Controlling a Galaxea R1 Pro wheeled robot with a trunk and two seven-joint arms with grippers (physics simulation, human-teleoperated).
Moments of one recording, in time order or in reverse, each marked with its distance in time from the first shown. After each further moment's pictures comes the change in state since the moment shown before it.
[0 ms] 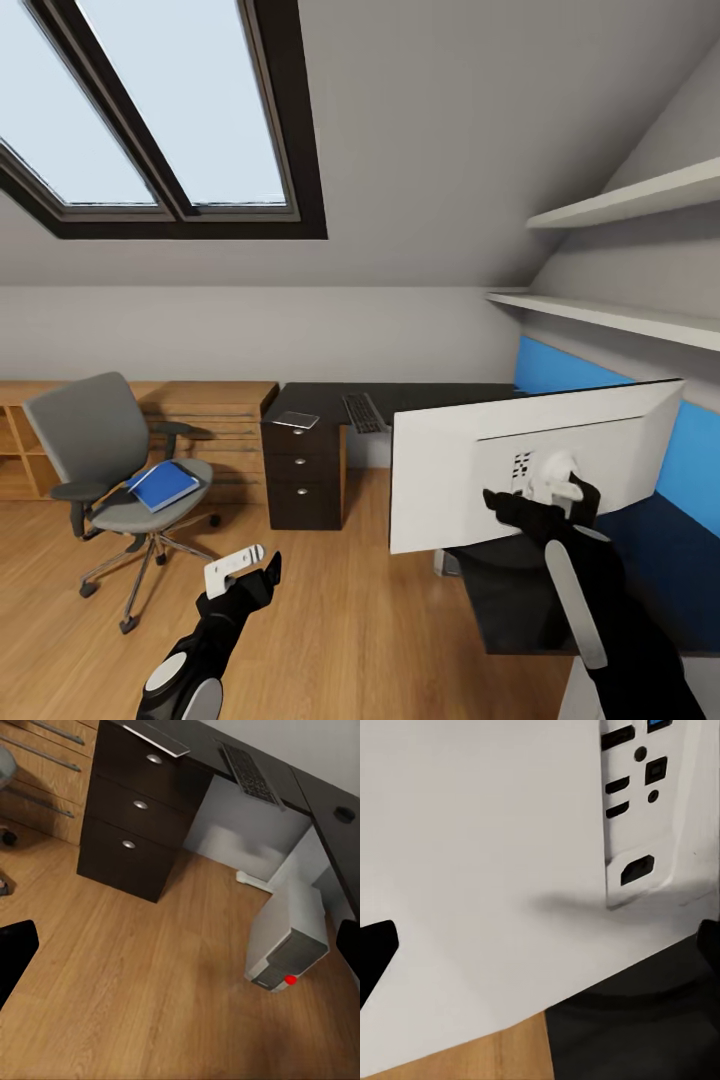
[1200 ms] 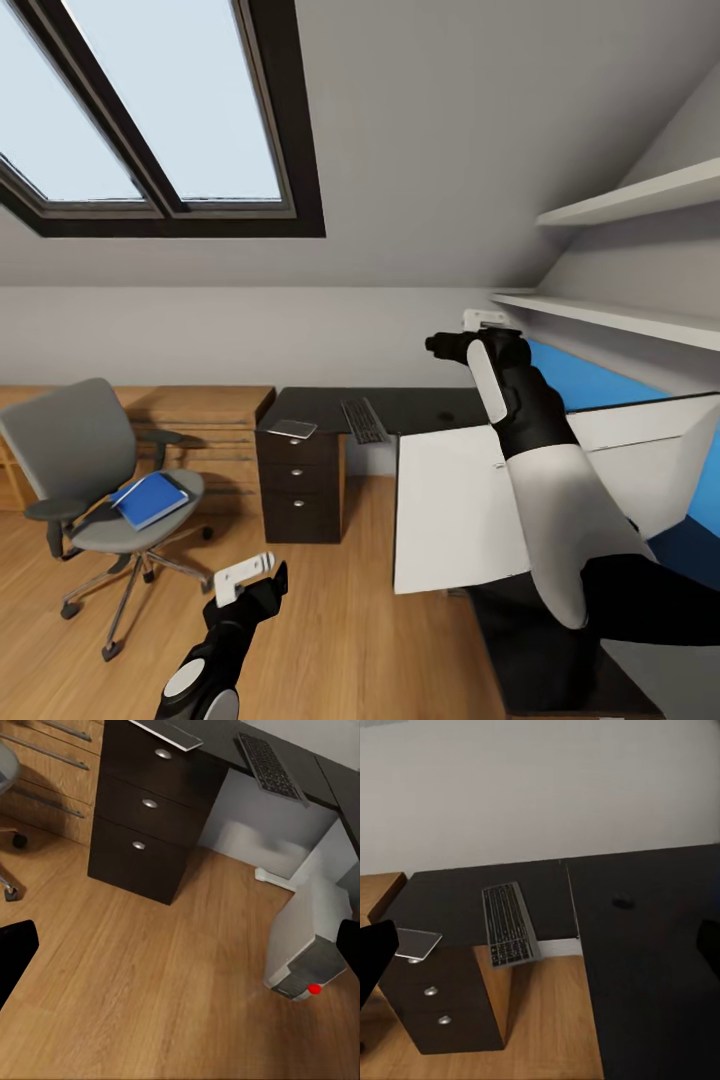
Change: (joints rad) left arm 0.000 0.000 -0.081 0.009 -0.005 -0.006 0.120; right arm -0.788 0.145 0.124 0.478 0.089 0.099 -0.055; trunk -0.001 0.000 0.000
